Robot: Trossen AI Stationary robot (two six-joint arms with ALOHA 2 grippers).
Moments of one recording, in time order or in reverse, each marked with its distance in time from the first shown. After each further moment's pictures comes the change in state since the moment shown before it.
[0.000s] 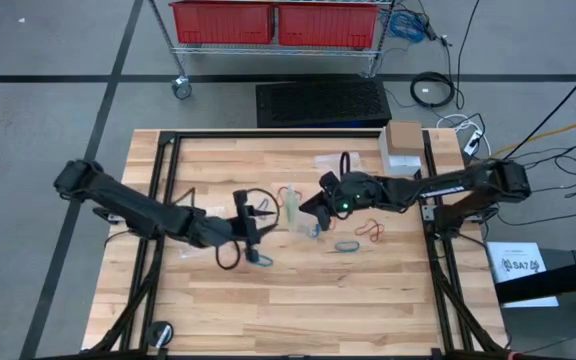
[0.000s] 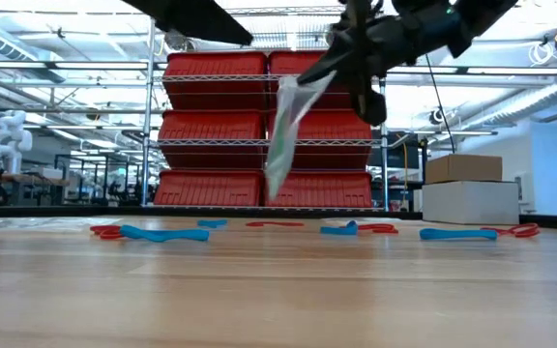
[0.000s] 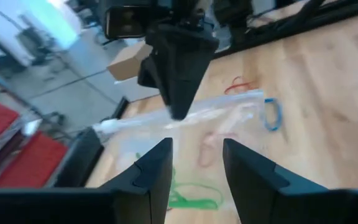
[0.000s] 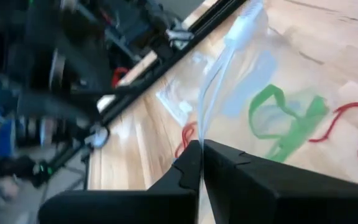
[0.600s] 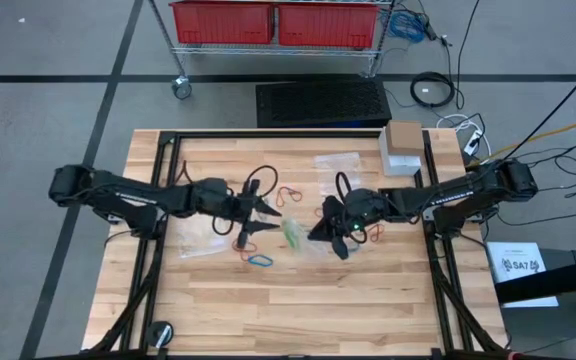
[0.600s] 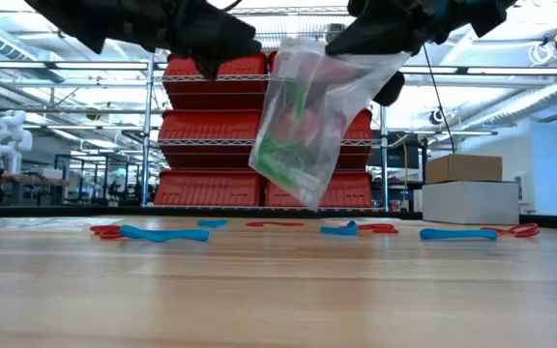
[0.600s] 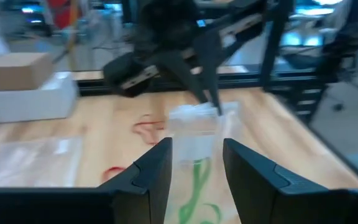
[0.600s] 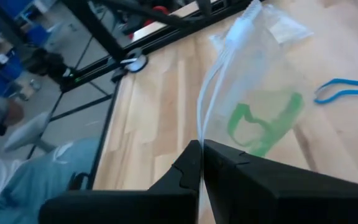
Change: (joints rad) left arm 0.332 -0.052 -0.172 0.305 0.836 -0.187; right arm 0.145 -0.058 0.000 -0.120 -0.109 -0.241
